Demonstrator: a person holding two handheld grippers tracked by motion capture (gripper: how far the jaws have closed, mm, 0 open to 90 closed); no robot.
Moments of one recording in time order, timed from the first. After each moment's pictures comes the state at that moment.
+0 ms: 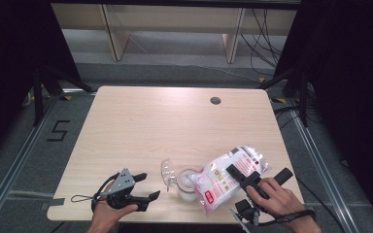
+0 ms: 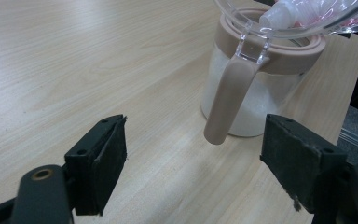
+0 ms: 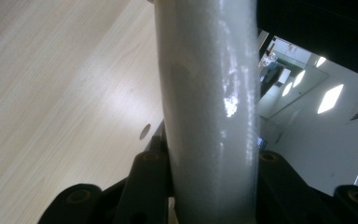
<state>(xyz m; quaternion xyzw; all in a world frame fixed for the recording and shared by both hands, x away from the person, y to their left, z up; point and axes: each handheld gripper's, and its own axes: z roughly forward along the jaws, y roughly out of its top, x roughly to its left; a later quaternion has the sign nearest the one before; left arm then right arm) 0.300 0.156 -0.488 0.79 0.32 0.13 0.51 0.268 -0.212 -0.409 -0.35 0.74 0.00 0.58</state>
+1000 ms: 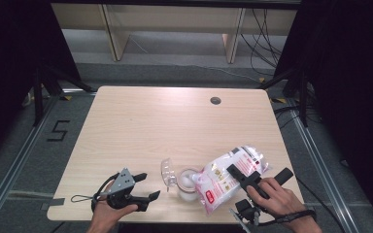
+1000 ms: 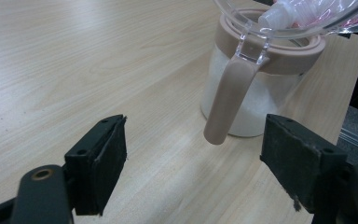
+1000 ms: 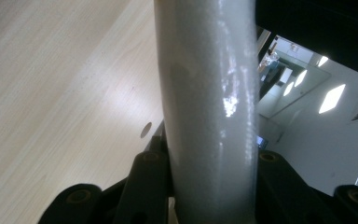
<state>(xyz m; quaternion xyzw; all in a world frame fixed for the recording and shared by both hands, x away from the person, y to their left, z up) 0.301 0.156 -0.488 0.79 0.32 0.13 0.51 0.268 -0.213 -0.408 -0.35 0.74 -0.01 0.58</state>
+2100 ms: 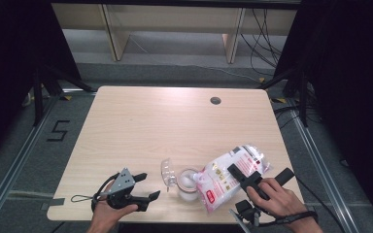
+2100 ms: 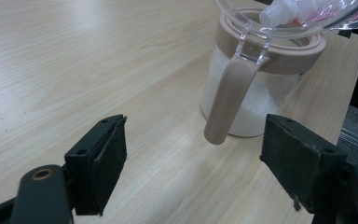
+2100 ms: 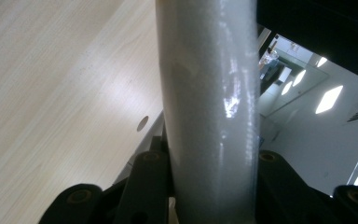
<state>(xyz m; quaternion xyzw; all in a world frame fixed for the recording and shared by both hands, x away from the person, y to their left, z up) 0.301 0.156 -0.488 0.79 0.31 0.13 0.51 0.265 -0.212 -0.405 -0.35 0.73 -0.02 0.58</state>
